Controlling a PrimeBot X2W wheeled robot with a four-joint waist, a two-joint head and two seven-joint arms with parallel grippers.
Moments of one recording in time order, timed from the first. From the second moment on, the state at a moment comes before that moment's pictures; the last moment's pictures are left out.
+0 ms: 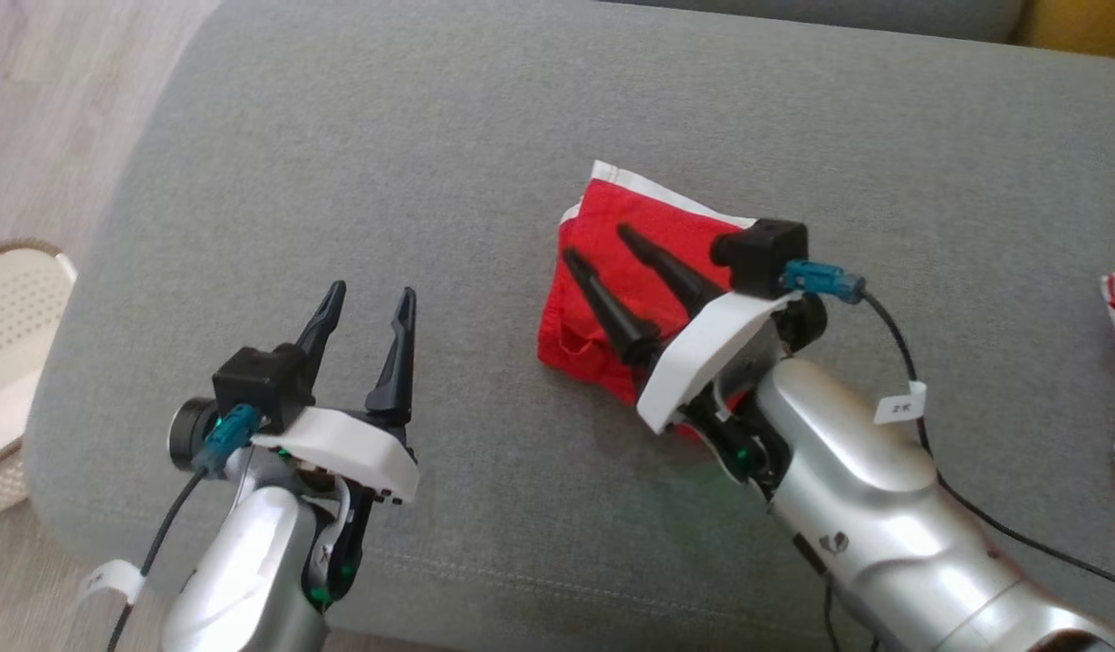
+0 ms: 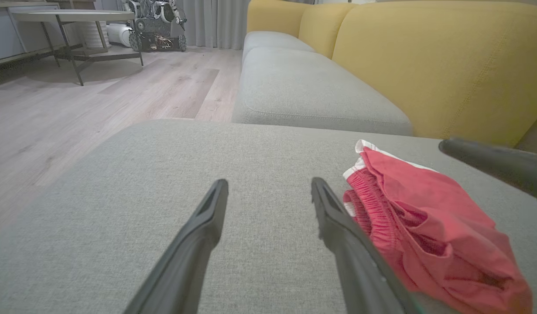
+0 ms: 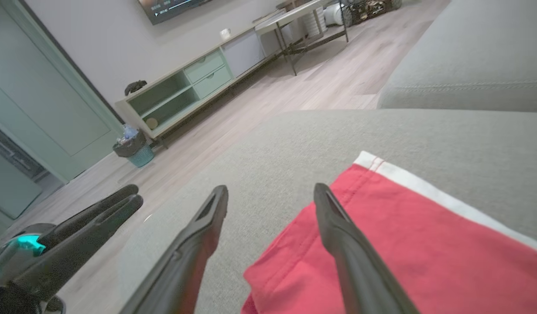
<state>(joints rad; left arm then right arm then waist) -0.27 0.15 -0.39 0.29 -0.34 0.07 -0.22 -0.64 -0.07 0.72 0.61 0.70 0.13 -0.04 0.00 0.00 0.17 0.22</state>
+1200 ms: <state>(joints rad) -0.10 0.29 -0.37 0.14 -0.34 0.13 -0.17 -0.03 -0.05 -0.05 0.00 0.17 0.13 0.12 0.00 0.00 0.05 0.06</state>
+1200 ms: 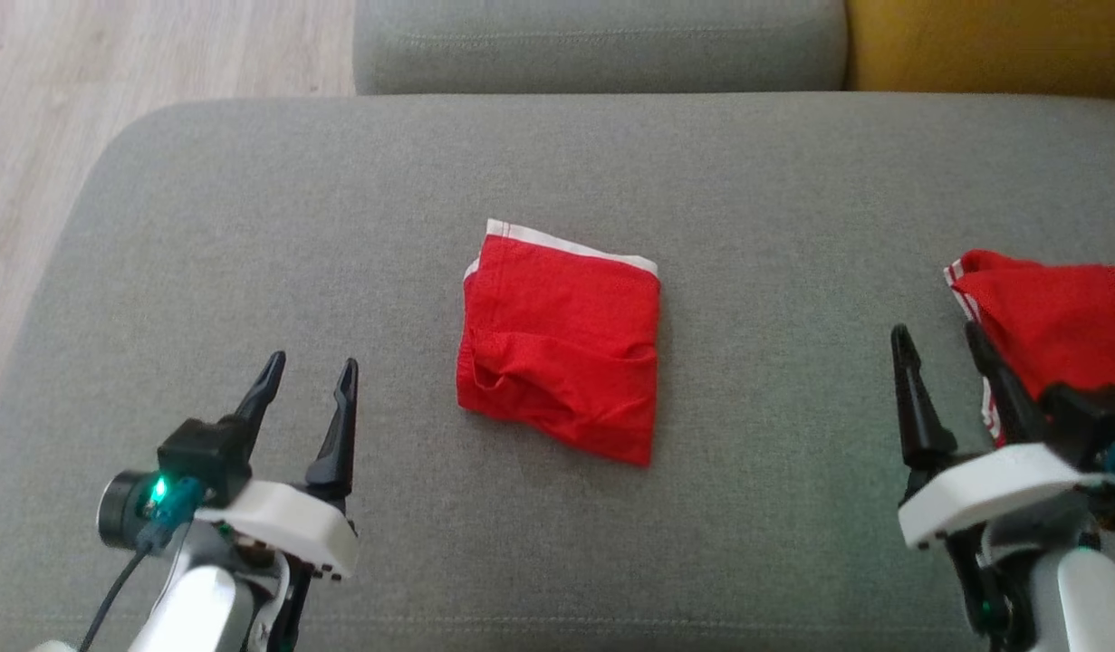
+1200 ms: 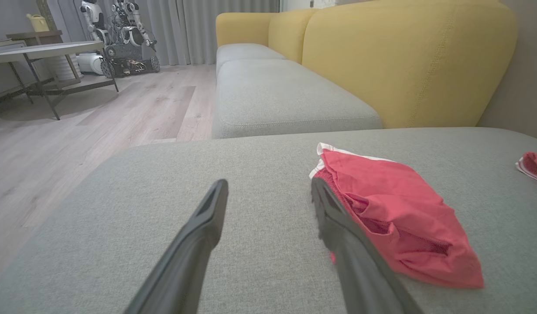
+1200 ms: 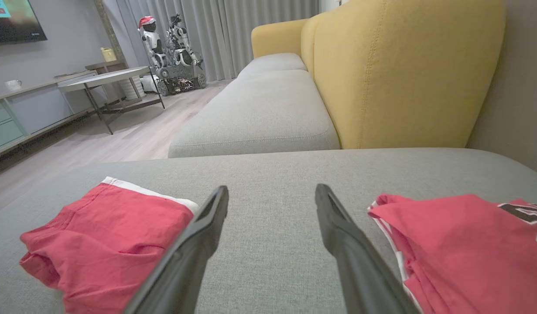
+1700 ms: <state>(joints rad) -0.02 0.31 -0.36 0.07 -0.35 0.17 -0.14 0.09 -0.05 -0.06 -0.11 0.18 0.13 0.15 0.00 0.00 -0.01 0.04</state>
